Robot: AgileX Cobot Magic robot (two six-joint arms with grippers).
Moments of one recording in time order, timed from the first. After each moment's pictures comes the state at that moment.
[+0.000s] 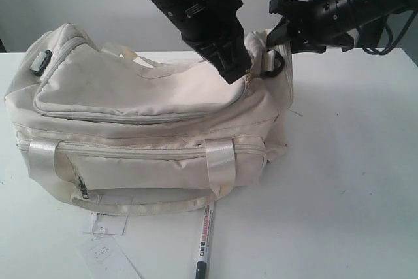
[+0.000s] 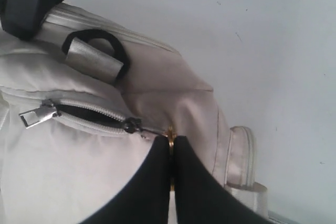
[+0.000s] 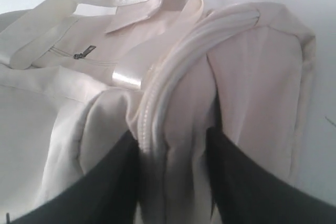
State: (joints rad) left arm -0.61 1.82 -1.85 -0.31 1.04 0.73; right arm -0.06 1.93 -1.58 0.80 0.77 -0.39
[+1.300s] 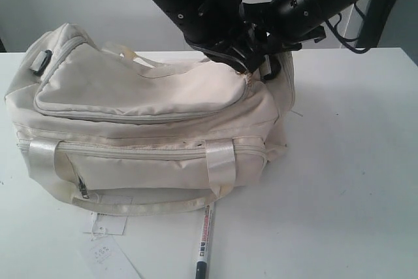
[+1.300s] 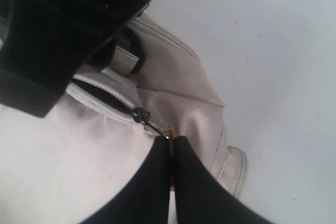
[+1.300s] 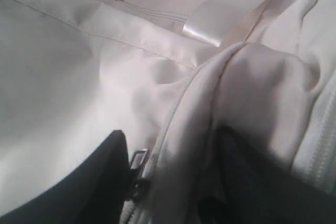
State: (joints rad) left arm -0.61 1.83 -1.84 -0.28 1.01 0.44; right arm 0.07 1.92 -1.66 0.64 0.89 -0.37
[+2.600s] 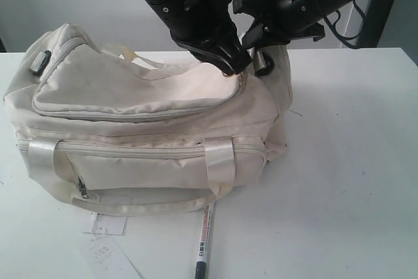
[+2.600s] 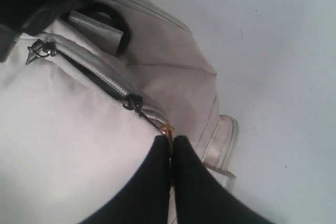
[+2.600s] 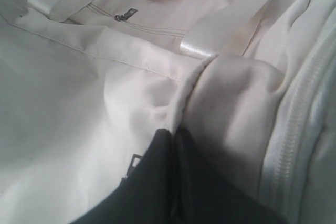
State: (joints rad) left arm -0.61 1.80 -1.84 -0.25 1.11 0.44; right arm 0.08 1.91 -1.66 0.65 0.85 -0.30
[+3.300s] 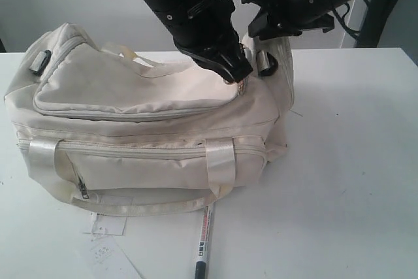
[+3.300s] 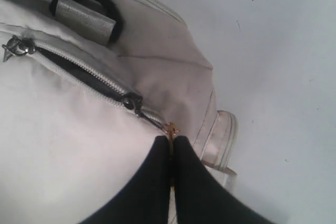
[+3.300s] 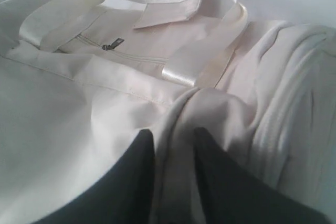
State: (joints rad) left arm -0.62 1.81 -1.84 -0.25 1.11 0.46; right arm 0.06 1.89 -1.66 0.64 0.79 -0.29
